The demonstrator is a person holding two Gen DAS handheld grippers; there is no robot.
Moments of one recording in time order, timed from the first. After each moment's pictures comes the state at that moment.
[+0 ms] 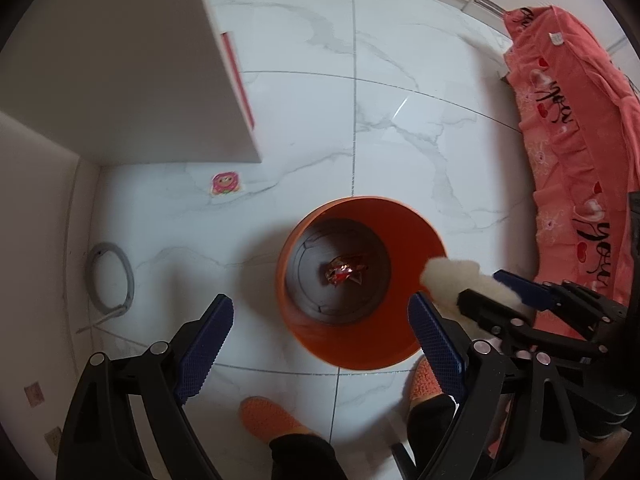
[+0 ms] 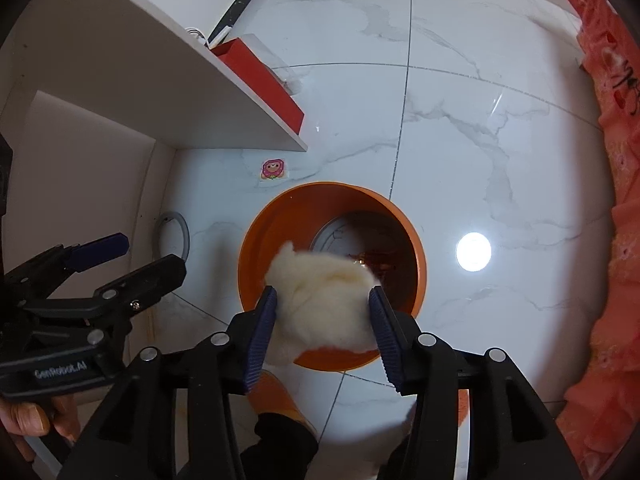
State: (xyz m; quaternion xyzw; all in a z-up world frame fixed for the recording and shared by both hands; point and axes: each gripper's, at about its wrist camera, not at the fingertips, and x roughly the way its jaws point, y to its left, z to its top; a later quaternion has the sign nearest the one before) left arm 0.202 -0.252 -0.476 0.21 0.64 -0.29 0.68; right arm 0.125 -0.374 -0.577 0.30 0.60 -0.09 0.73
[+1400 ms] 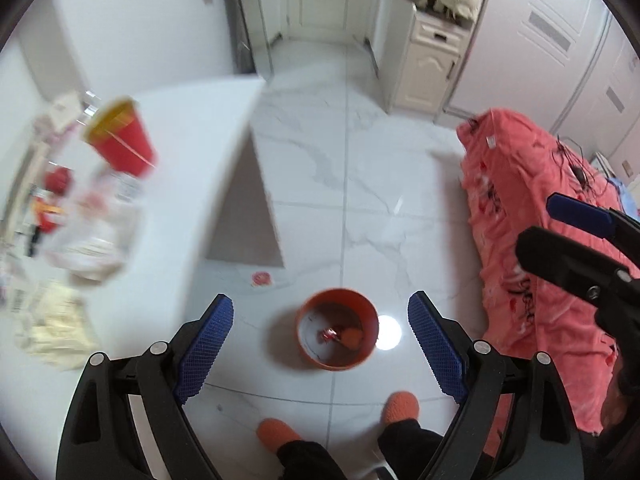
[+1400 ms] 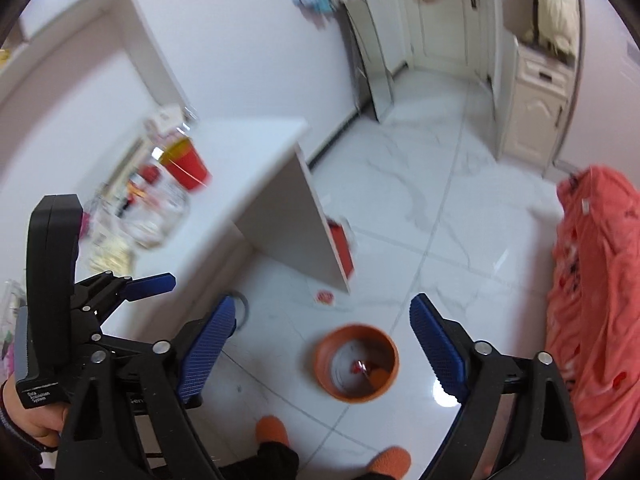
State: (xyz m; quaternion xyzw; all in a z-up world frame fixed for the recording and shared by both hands) left arm 0.127 -0.189 -0.160 0.16 0.48 -0.30 0.81; right arm 0.054 -0.335 -0.156 0.16 0.42 -0.04 0.89
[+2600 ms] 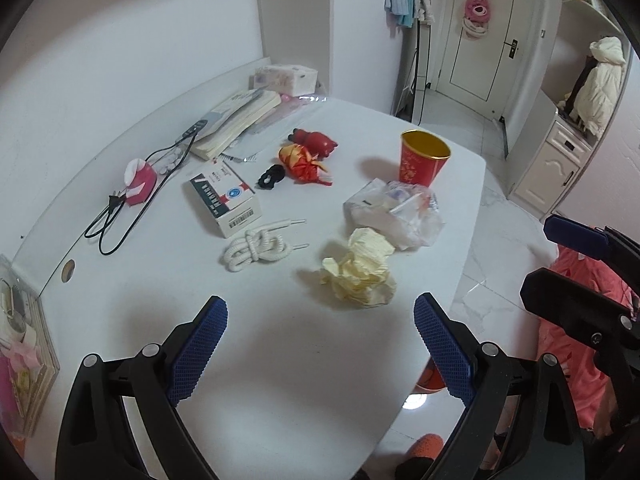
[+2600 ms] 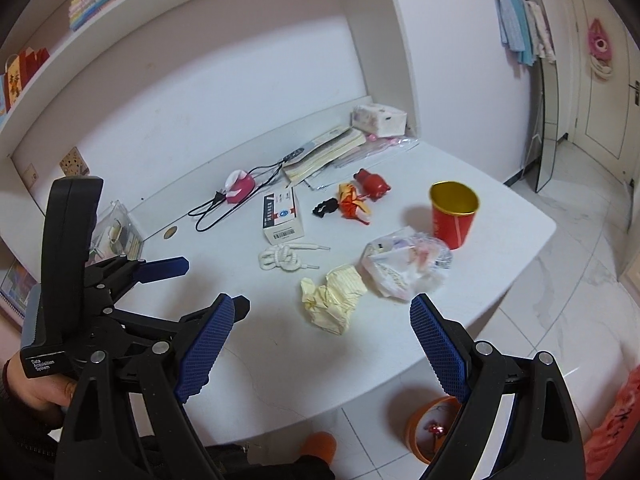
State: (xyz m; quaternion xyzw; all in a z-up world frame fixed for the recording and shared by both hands) left arm 0.142 0.040 -0.088 0.05 0.46 -0.09 0.88; right arm 0.143 -0.111 -0.084 0.06 0.39 0.22 0.89
